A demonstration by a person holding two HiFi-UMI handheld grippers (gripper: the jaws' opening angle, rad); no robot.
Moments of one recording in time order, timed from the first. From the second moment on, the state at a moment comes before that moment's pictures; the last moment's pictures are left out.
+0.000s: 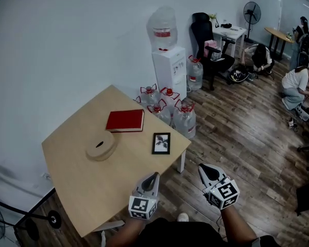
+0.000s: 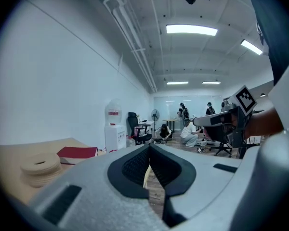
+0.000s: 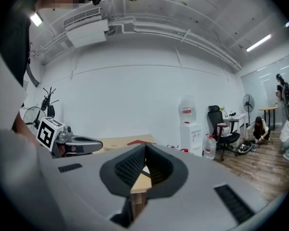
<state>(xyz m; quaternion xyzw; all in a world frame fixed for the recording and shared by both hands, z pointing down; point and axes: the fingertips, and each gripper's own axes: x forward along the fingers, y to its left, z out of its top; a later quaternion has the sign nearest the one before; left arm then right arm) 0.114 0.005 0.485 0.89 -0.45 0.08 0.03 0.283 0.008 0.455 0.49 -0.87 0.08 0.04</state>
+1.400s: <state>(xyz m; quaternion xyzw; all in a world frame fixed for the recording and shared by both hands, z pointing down) 0.007 -0.212 0.531 0.89 -0.44 0.09 0.08 0.179 -0.218 0.551 0.50 -0.84 0.17 0.15</state>
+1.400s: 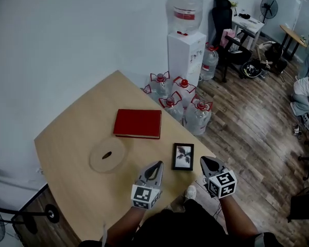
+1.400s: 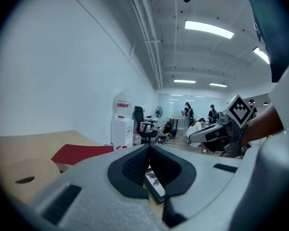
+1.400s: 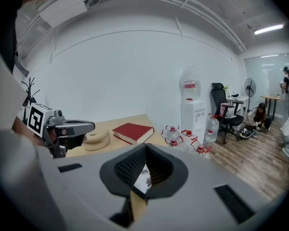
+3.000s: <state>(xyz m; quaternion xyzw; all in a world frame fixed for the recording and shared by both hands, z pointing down) -0.038 -0.218 0.567 0.84 -0.52 0.10 0.14 0.171 -0.282 0.743 0.52 -0.70 0.40 0.28</state>
